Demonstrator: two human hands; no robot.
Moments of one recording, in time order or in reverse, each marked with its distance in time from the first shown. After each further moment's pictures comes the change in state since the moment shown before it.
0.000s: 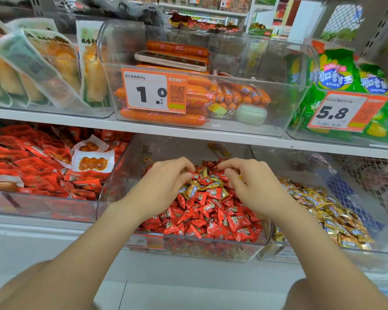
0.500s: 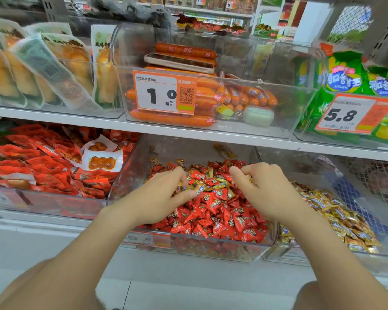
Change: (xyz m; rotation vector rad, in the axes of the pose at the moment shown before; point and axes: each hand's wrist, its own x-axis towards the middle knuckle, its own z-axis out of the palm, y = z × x) left_hand -0.024 -0.006 -0.014 0.022 -0.213 -0.043; right_hand -0.011 -0.012 -0.010 -0.032 0.005 0.083
